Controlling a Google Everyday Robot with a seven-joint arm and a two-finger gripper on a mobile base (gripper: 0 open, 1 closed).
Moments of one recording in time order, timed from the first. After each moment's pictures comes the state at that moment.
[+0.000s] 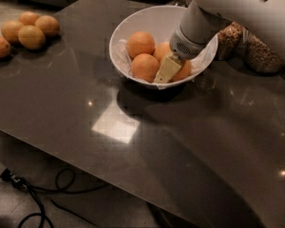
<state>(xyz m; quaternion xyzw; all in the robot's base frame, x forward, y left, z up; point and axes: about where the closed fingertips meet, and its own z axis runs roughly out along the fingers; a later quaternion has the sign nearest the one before) 0.621 -0.095 0.878 -0.49 0.84 0.02 0.23</state>
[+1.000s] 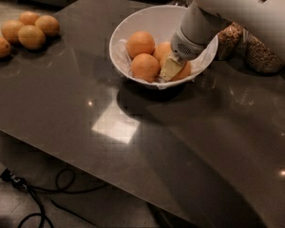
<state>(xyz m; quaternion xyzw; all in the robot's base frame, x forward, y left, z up) 0.623 -0.095 0.873 -0.50 0.84 0.02 0.22</state>
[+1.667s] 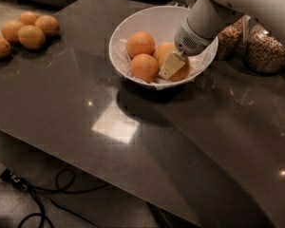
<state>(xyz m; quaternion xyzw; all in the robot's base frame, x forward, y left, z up) 0.621 -0.095 0.887 -0.50 0.83 0.07 0.24</state>
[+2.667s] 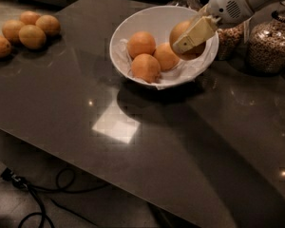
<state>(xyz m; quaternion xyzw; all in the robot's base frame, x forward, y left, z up) 0.609 -0.124 0.980 -0.50 0.77 0.21 0.33</state>
